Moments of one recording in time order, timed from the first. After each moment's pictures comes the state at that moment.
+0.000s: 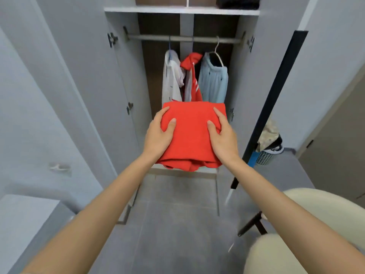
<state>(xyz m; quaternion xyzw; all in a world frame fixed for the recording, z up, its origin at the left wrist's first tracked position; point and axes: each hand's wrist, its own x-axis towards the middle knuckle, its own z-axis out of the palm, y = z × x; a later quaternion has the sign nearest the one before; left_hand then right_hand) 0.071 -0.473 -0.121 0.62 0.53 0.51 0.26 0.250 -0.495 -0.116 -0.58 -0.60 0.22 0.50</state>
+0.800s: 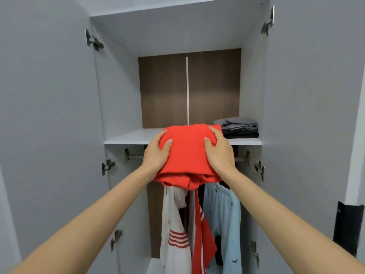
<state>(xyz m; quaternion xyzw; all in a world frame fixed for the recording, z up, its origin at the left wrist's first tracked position) 0.096 -0.144 0.123 0.65 0.47 0.58 0.15 0.273 -0.159 0.126 -0.52 -0.62 0.10 0.57</state>
